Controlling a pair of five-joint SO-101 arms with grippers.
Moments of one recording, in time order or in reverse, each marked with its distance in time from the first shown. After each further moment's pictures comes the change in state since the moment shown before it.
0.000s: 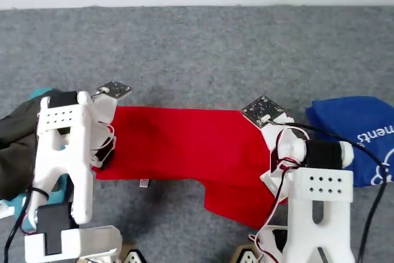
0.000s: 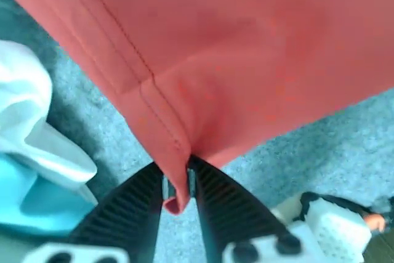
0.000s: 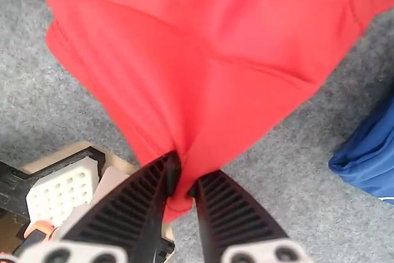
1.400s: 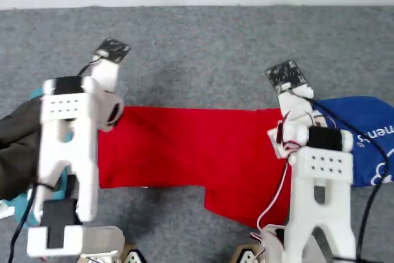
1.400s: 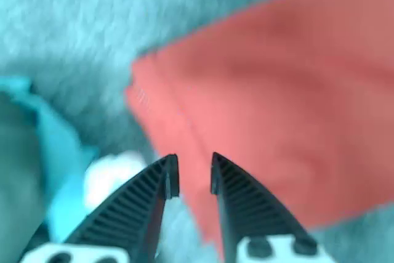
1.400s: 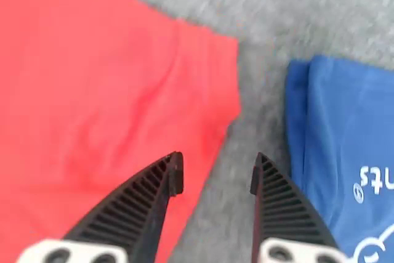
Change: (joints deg) left arm 6.0 3.8 -12.7 -14.5 11.2; right arm 4.2 11.3 1.3 -34.6 -11.3
